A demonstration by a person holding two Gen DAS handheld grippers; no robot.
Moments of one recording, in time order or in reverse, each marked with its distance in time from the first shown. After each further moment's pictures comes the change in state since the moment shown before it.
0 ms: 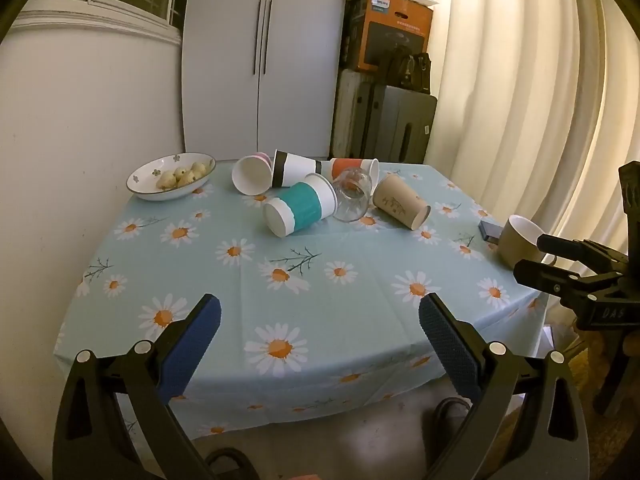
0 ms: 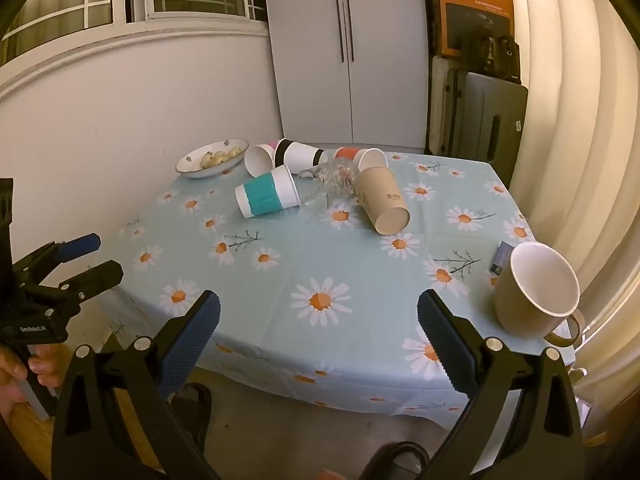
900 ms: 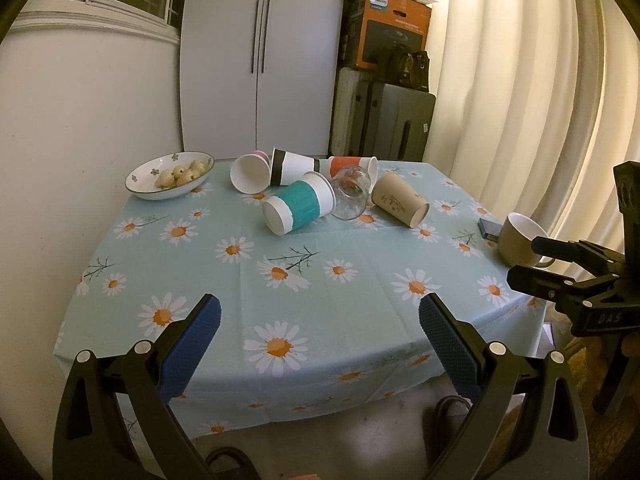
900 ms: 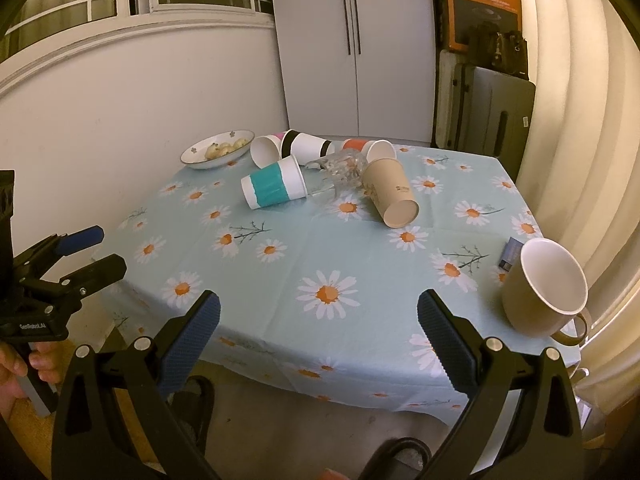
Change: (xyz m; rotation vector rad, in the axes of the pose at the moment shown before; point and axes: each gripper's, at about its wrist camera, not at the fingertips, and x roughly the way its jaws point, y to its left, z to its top) left arm 0.002 -0.001 -0.006 0.008 0.004 0.004; right arm 0.005 0.000 -0.003 -0.014 0.027 0.016
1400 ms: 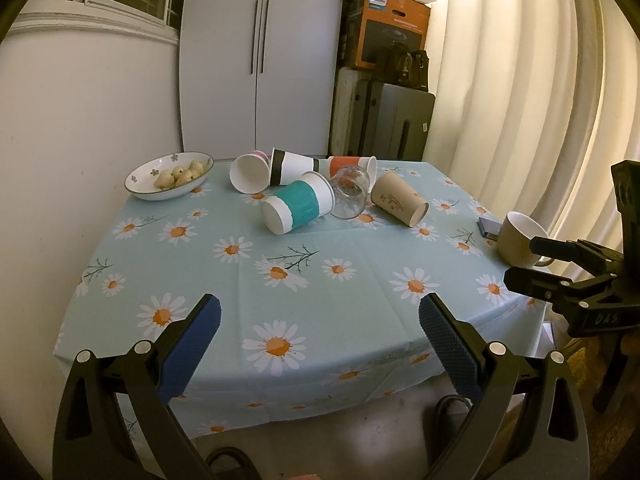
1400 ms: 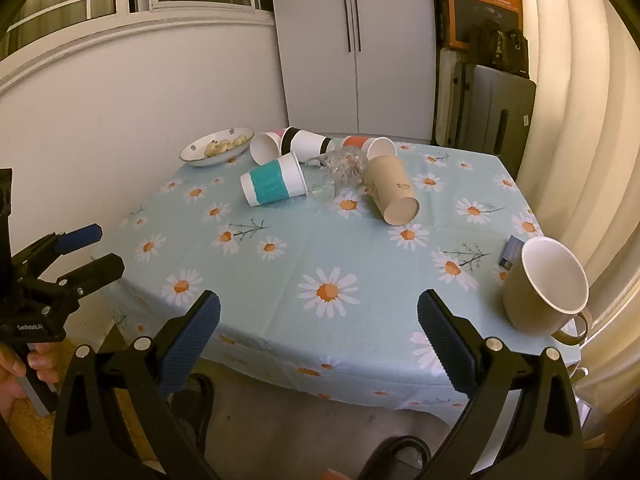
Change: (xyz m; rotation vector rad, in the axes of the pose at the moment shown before) left arm -0.001 -0.002 0.001 0.005 0.003 -0.001; right arm 0.000 0.003 0.001 -0.005 0.011 -0.004
